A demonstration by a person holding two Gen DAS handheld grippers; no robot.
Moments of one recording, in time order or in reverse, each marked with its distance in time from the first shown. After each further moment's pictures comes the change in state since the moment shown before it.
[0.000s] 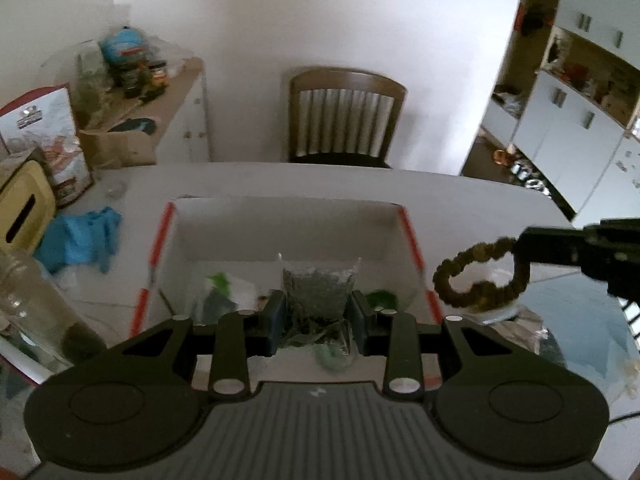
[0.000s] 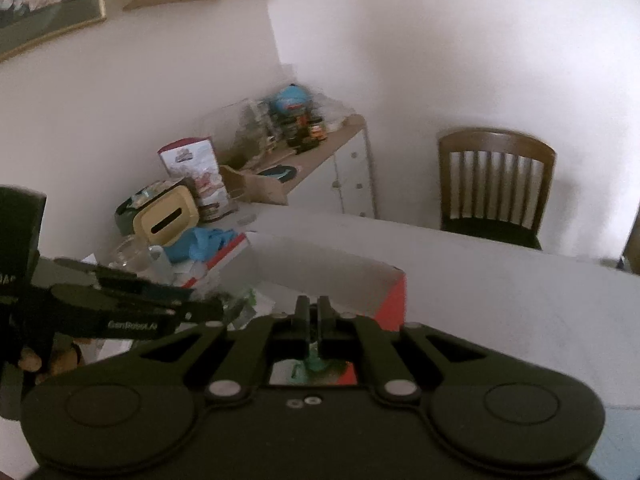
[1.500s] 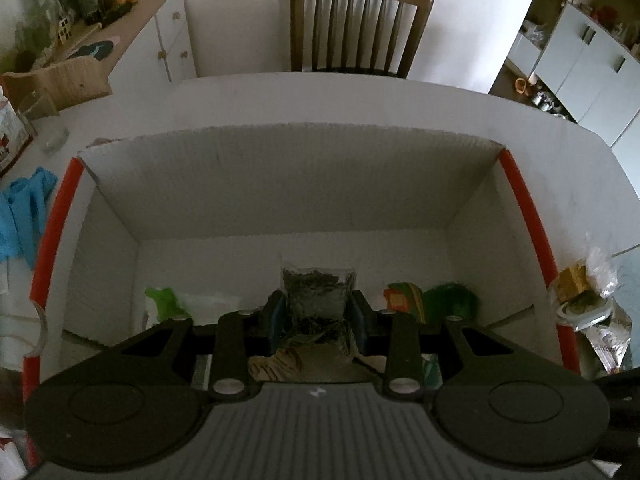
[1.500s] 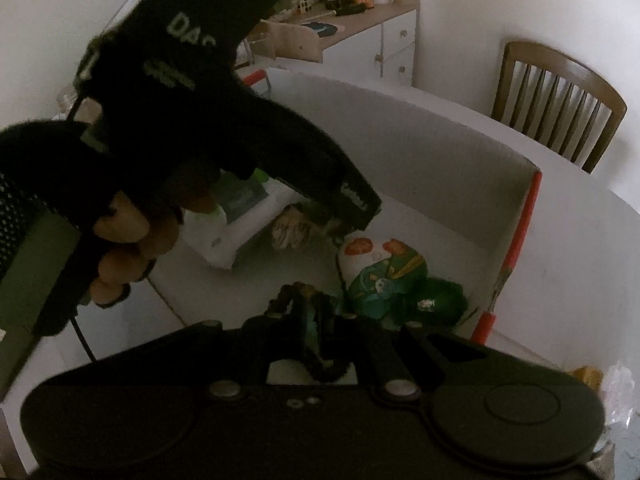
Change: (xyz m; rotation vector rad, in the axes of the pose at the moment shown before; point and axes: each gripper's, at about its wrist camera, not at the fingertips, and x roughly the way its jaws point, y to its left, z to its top) left arm 0.172 0.013 0.016 0.027 0.269 0.010; right arm 0.162 0.040 -0.050 -0.129 0.361 -0.002
